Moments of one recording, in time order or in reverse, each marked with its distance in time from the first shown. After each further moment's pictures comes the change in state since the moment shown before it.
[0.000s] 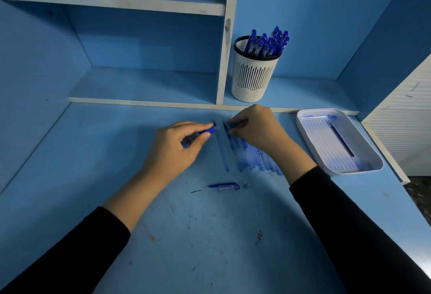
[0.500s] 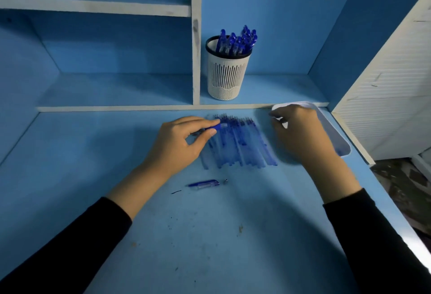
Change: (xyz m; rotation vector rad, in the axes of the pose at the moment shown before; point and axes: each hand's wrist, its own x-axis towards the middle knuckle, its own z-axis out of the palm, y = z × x) left_hand 0.018 0.020 0.030 -0.006 -0.081 0.203; right_hand -0.055 0.074 -0.049 -0.293 0.407 0.008
